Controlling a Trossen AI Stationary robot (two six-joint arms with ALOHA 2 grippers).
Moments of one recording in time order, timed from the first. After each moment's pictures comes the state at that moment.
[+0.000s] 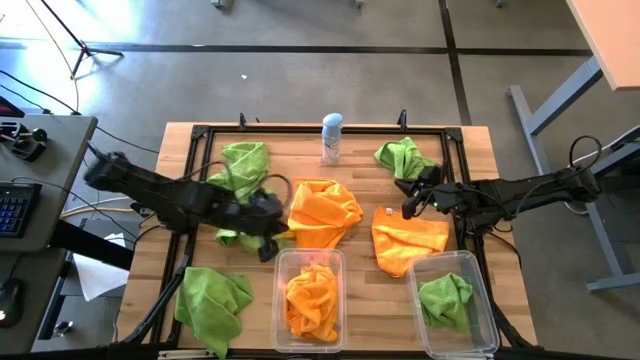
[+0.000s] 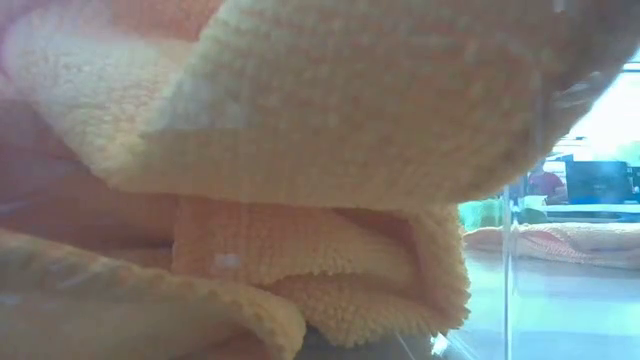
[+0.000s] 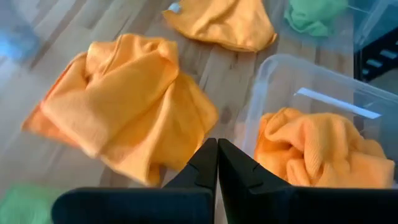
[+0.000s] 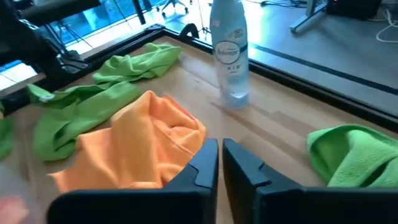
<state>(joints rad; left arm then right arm) -0.32 1.31 1.18 -0.73 -0.31 -0.58 0.15 0.74 0.56 -0.35 0.68 0.55</state>
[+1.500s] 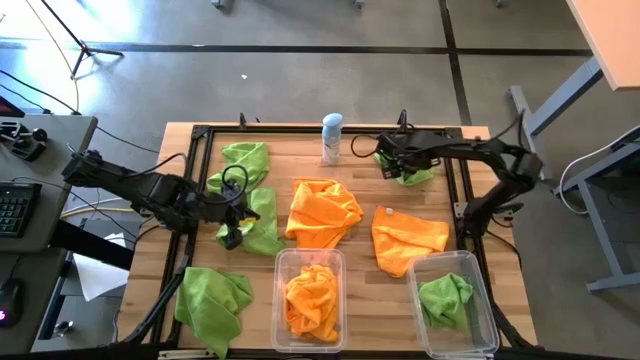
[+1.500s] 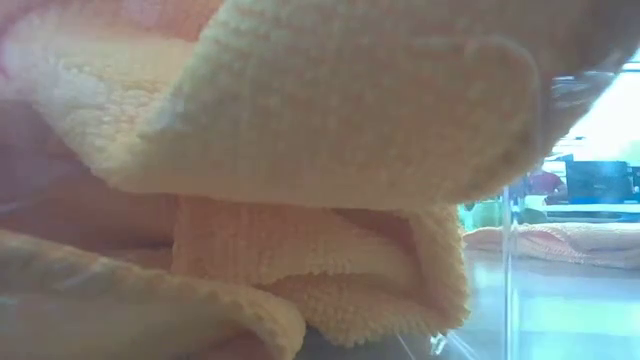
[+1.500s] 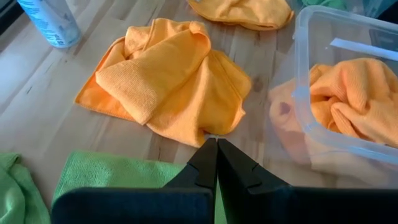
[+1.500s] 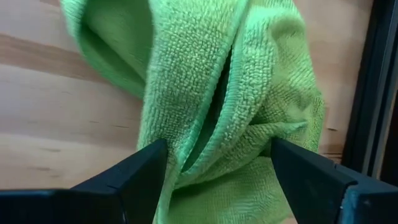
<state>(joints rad) -0.31 0.90 0.83 -0.72 -0.32 -0.45 -0.56 1.59 0.97 -0.91 0.36 0.78</state>
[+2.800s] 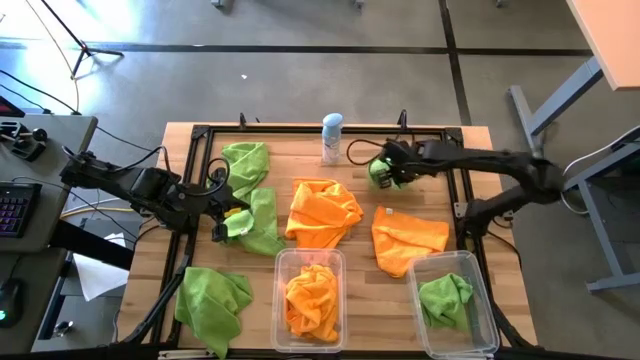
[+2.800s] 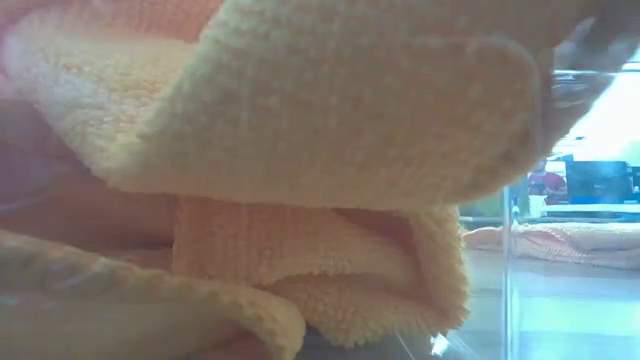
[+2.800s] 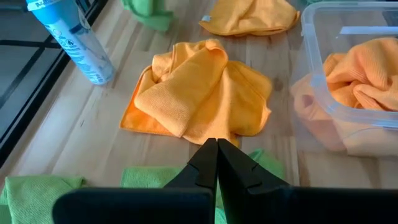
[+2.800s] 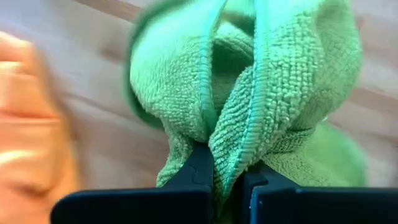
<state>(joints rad) -0.31 0.76 0.83 -0.80 -0.40 -0.23 -0.38 1.36 0.96 -0.88 0.23 0.79</state>
